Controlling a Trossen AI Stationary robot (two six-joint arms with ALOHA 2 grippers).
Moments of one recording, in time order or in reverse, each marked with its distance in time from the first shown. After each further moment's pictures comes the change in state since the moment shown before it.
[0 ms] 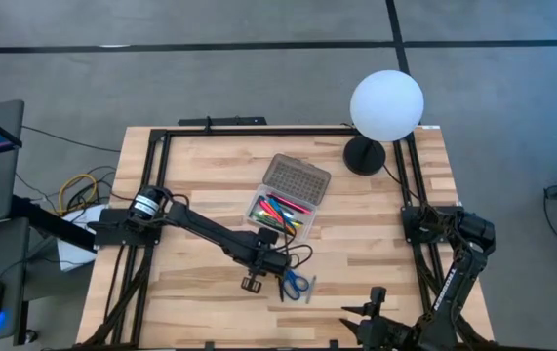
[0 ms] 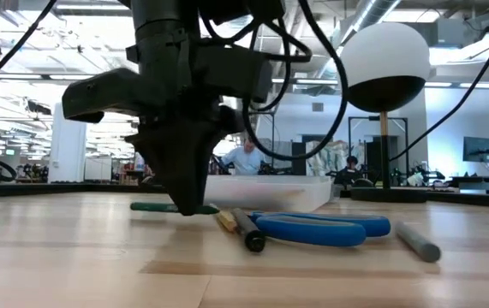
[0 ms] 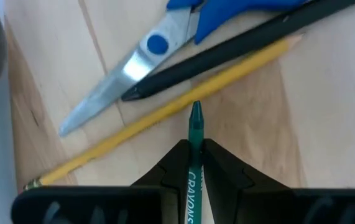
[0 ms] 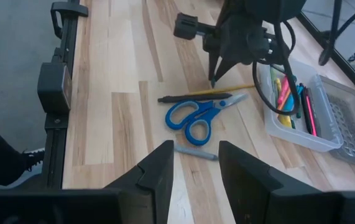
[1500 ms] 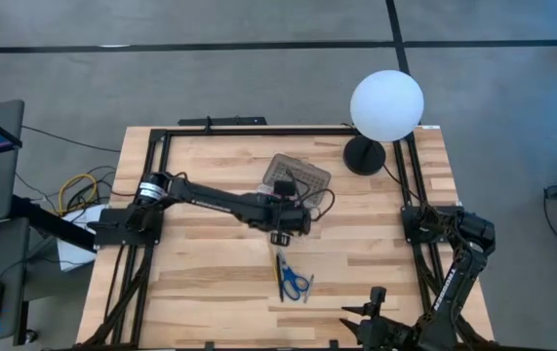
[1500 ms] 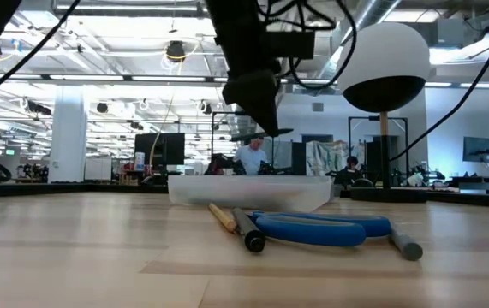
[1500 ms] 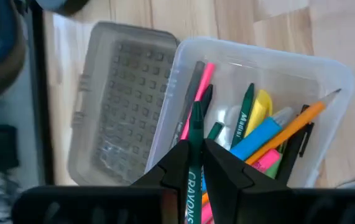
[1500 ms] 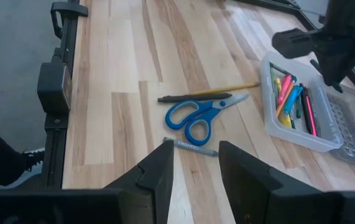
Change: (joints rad) left arm 0.204 -0.007 0.246 -0.045 -0.404 0.157; right arm 0.000 0.000 0.000 0.000 0.000 0.000
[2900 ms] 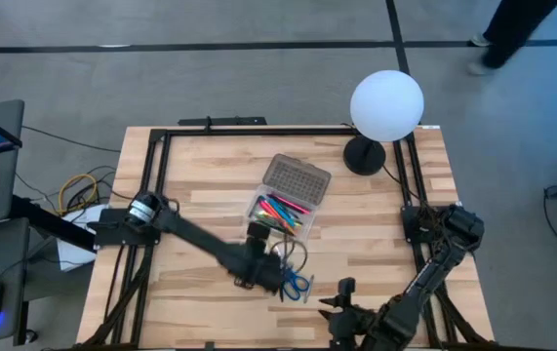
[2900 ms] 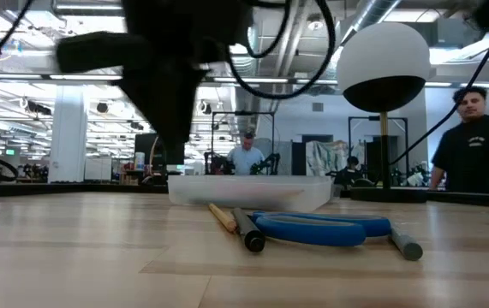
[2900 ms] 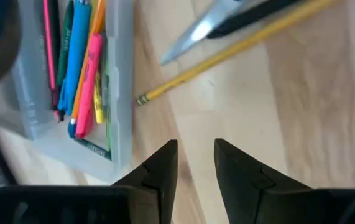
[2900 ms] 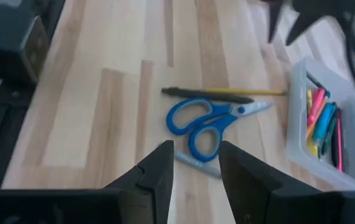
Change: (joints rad) left arm -0.303 0.001 -0.051 -0.369 0.063 -0.294; right arm -0.174 0.000 -0.159 0.378 -0.134 -0.474
